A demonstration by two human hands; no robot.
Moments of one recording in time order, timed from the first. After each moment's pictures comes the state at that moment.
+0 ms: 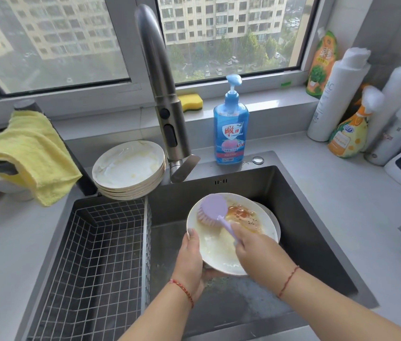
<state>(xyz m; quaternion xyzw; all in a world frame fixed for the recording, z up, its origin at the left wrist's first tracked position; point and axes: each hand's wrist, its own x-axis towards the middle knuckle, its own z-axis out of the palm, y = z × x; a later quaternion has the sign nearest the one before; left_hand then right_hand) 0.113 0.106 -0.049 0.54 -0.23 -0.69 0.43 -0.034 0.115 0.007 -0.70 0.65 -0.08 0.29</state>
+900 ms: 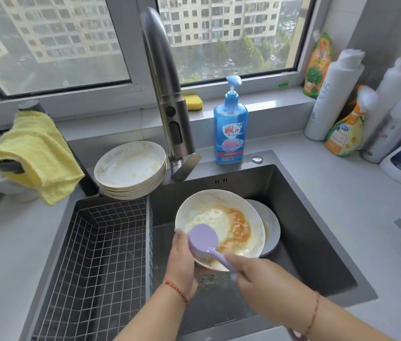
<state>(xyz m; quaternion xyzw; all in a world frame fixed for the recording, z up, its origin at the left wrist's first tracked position) 0.135 0.108 -0.057 0.55 -0.20 -0.67 0.46 -0.022 0.166 0.039 -0.73 0.58 -0.03 0.36</state>
